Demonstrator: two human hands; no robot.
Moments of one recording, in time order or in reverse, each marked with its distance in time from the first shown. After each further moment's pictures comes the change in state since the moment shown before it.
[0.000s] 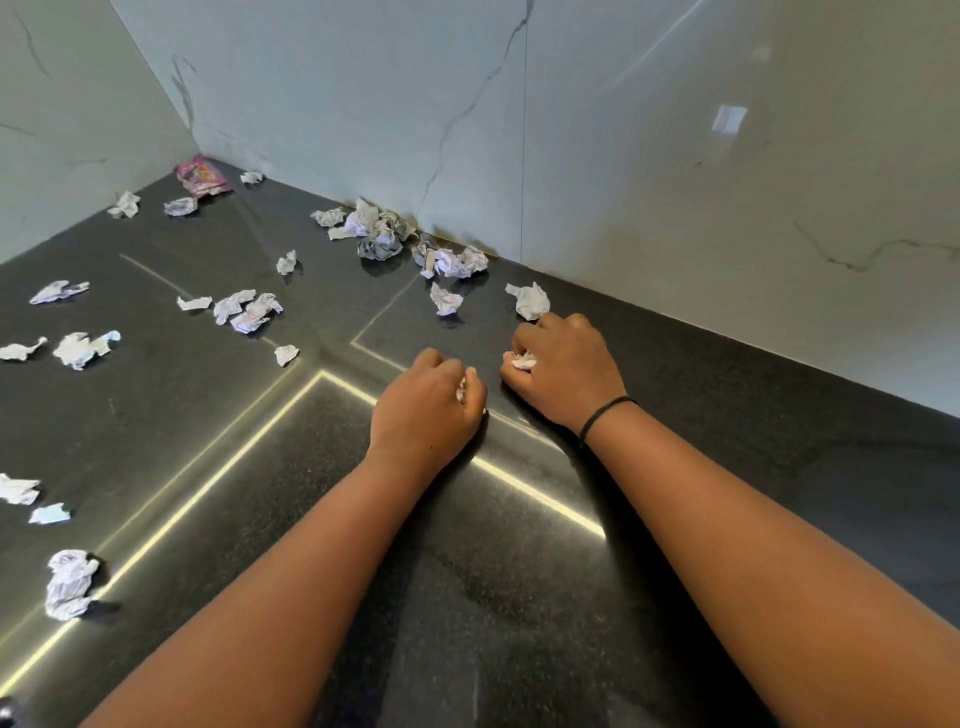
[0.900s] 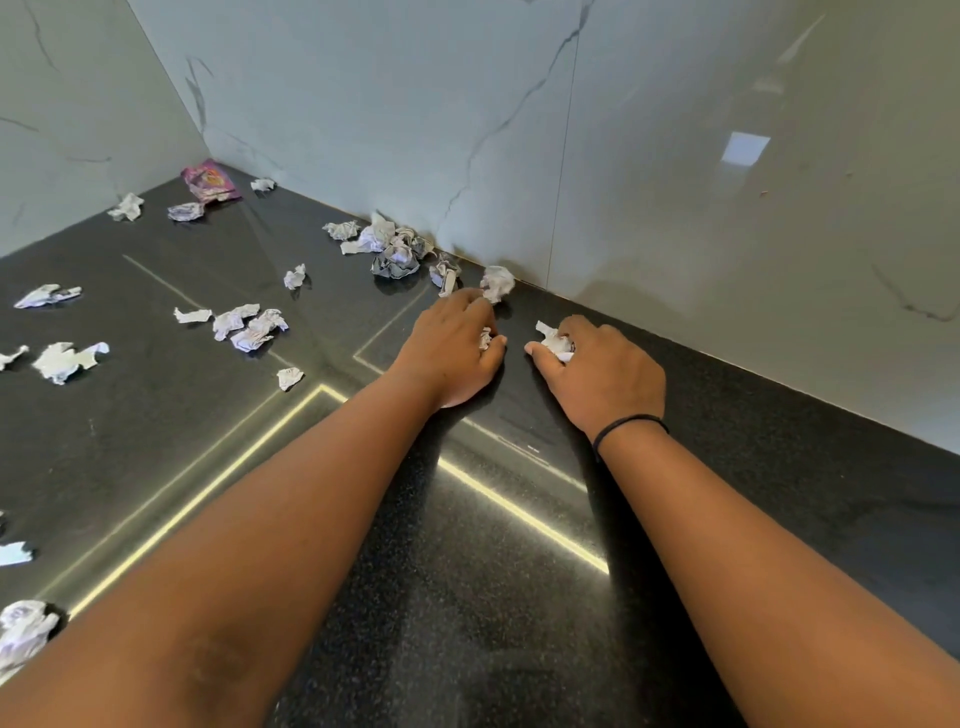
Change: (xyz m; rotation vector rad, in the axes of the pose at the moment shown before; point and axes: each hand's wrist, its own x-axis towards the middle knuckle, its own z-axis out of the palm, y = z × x) left_hand 0.110 -0.034 0.023 0.002 -0.151 0.234; right_hand 0.033 0.013 0.015 -0.085 0.099 0.294
